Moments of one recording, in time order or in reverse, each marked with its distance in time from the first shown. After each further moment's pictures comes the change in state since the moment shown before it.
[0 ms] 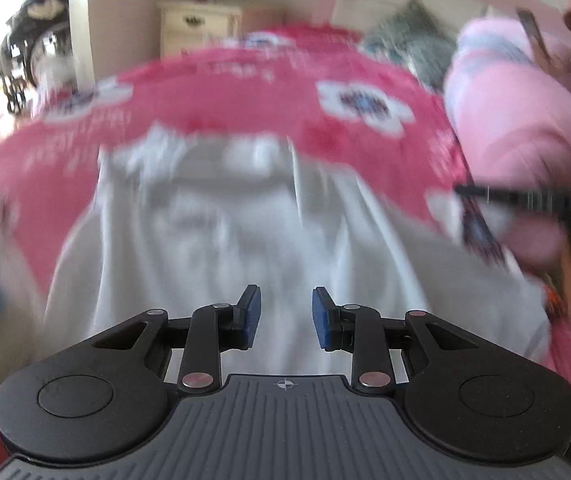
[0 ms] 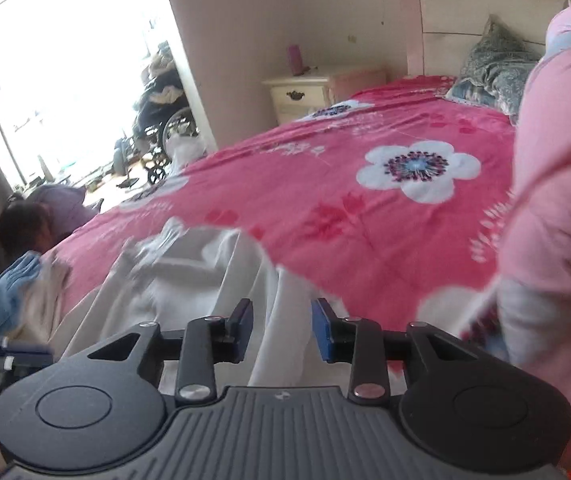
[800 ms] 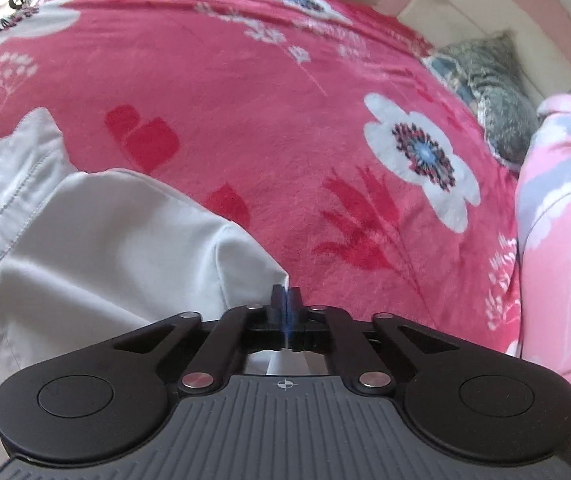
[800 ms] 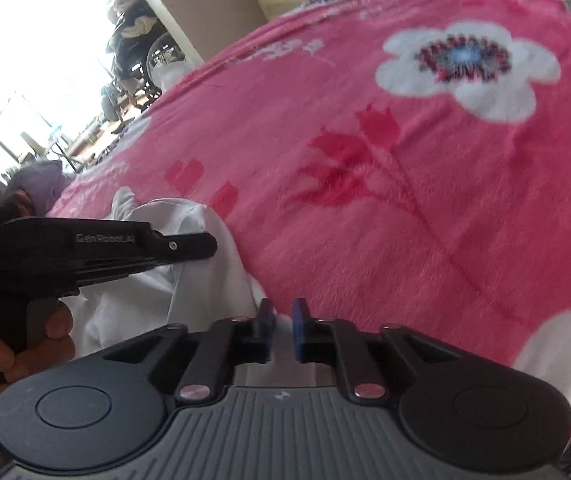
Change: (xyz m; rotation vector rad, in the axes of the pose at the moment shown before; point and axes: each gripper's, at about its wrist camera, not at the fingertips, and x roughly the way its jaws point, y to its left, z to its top) left arm 0.201 0.037 0.099 -0.338 0.099 -0.096; right arm 0.159 -0.037 0.035 0.141 0.312 0.070
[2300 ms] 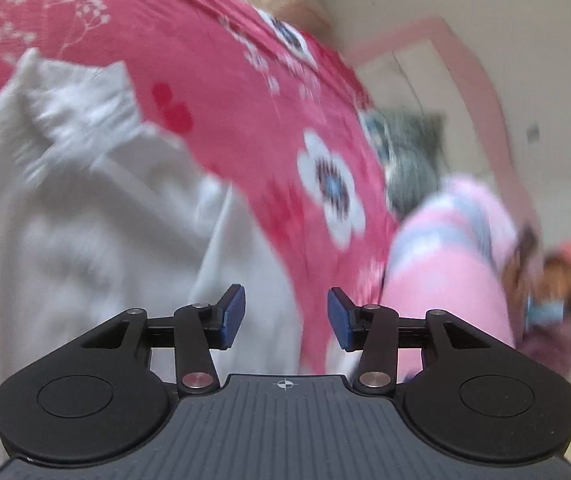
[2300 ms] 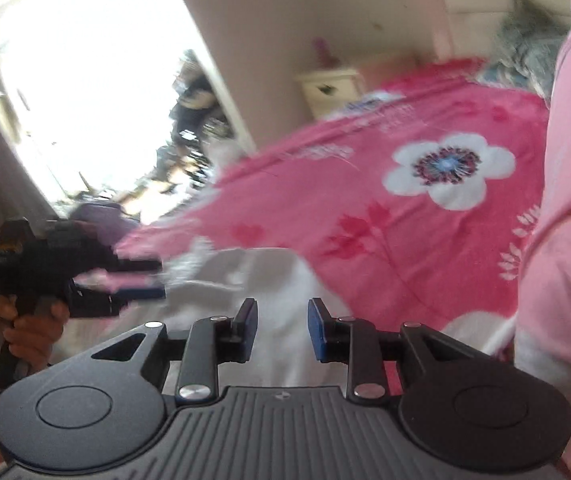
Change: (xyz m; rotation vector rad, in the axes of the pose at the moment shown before) left arm -0.145 0.056 -0.056 -0.239 0.037 -0.342; right arm -0.177 0.014 -0.075 -0.126 -0.265 0.127
